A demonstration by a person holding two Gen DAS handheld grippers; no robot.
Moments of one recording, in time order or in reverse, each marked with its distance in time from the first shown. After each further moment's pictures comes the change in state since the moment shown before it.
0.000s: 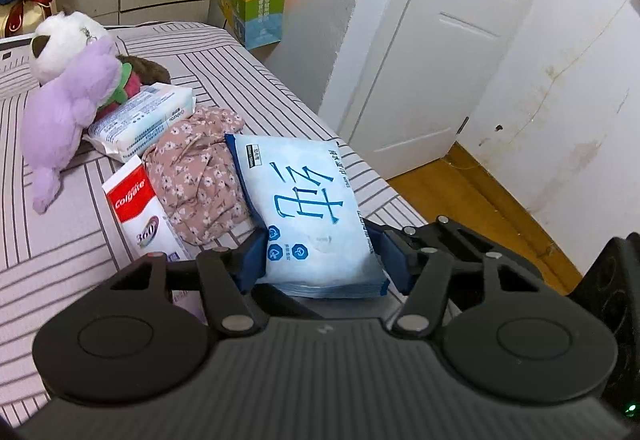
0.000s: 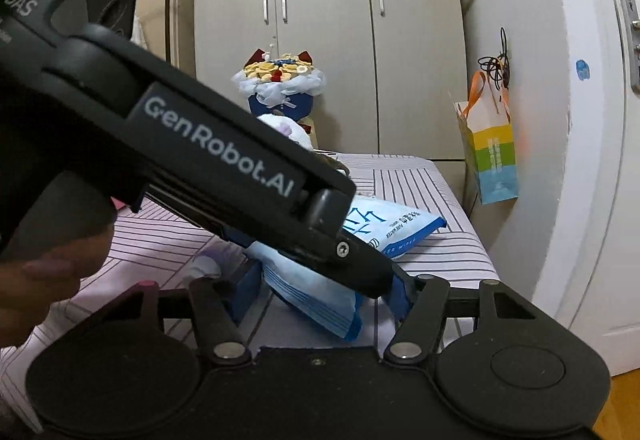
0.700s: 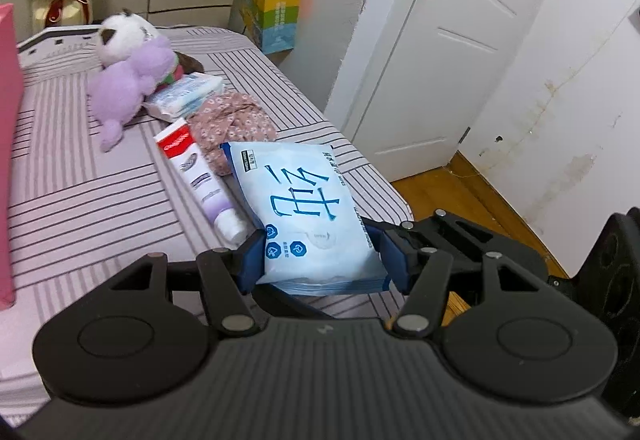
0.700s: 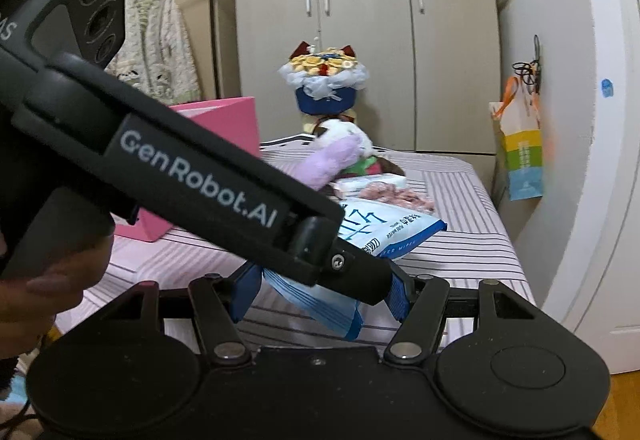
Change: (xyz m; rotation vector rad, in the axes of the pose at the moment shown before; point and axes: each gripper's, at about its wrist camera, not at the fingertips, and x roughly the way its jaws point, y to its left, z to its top) left arm -0.087 -0.025 -0.039 -0.050 -0.031 0.043; right arm -0.057 0.048 0.029 -0.027 0.073 0.105
